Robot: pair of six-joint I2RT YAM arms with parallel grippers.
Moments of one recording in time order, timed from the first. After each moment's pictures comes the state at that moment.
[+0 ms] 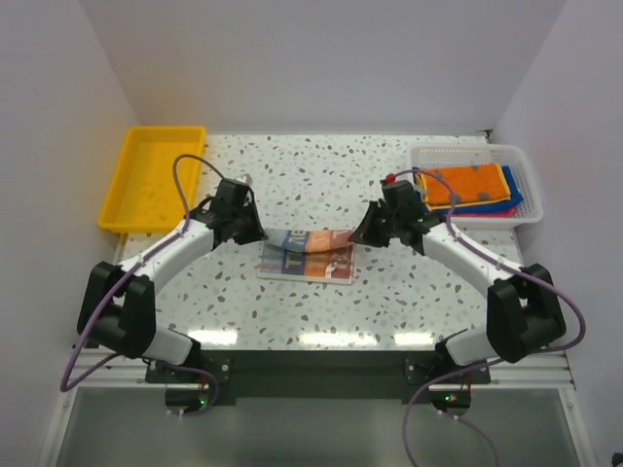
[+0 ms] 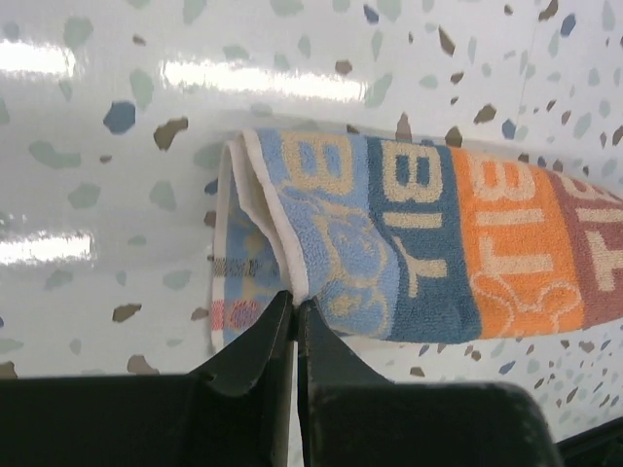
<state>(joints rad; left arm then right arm) -0.38 1.40 0.89 -0.39 0.06 -0.60 0.47 1.40 0.88 -0.32 -0.22 0.78</state>
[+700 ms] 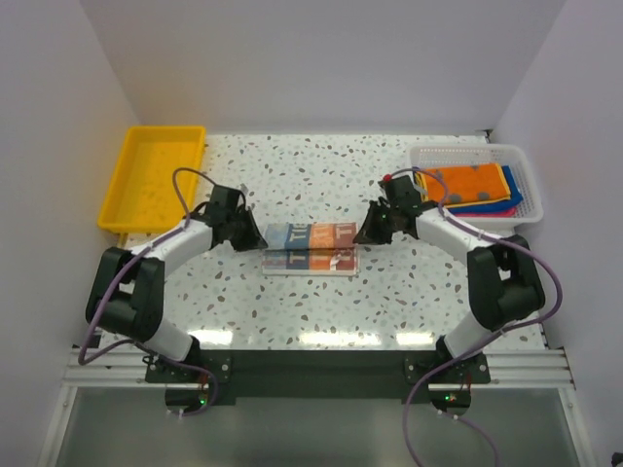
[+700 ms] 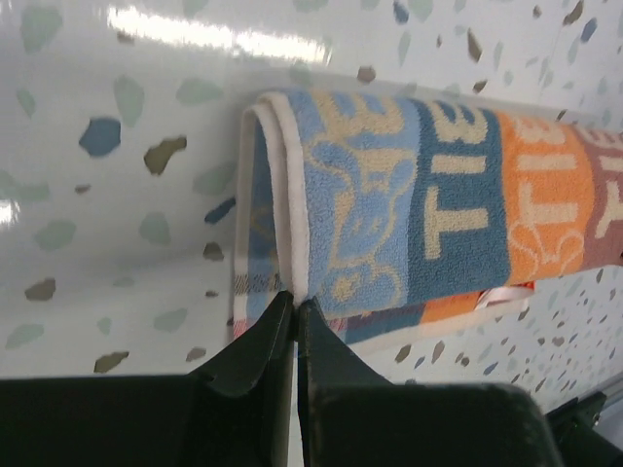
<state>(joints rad) -0.28 1.58 0.93 -0.31 0.22 -0.59 0.35 1.63 1.04 -0.37 -0.29 0.65</state>
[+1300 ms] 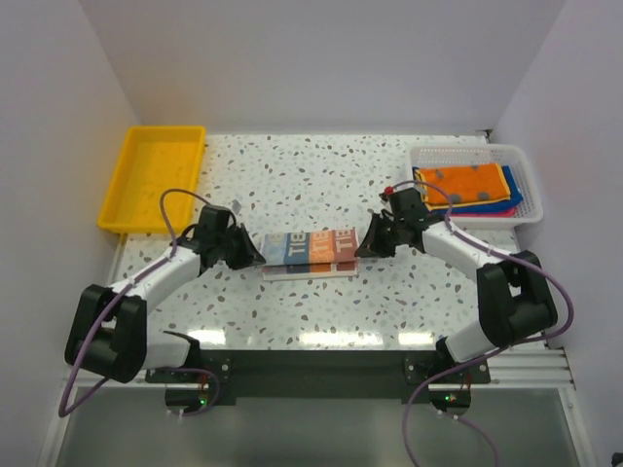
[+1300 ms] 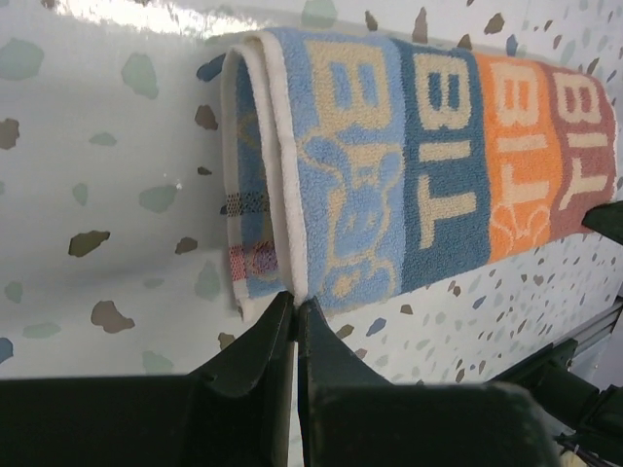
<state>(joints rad) -0.28 1.31 0.68 -0.28 0.29 -0.65 0.35 1.52 0.90 -0.37 -0.36 0.63</state>
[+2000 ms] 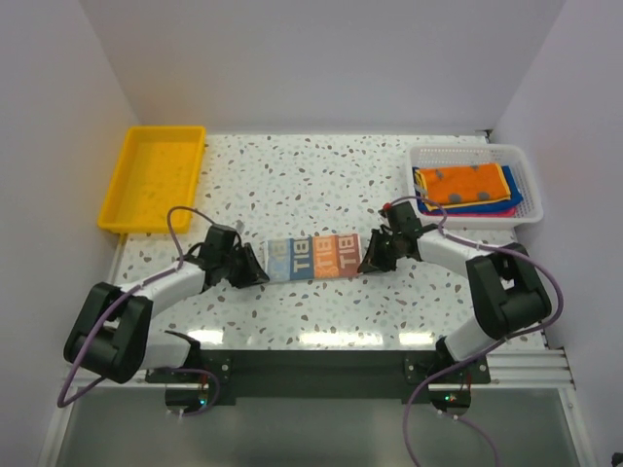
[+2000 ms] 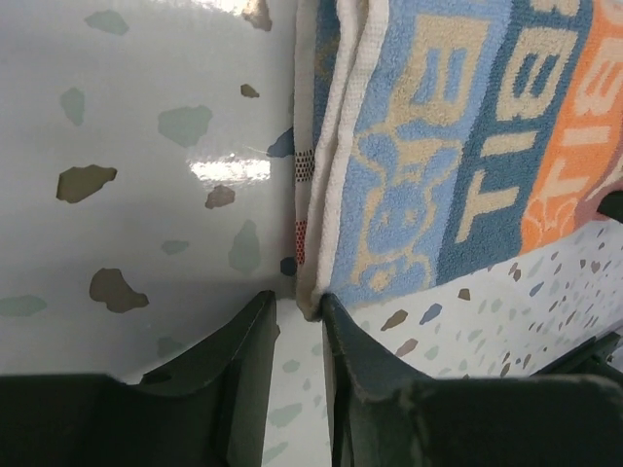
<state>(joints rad) -0.34 1.31 0.49 -0.15 0.26 -0.70 0.36 1.56 0.79 -0.32 -0.36 0.62</state>
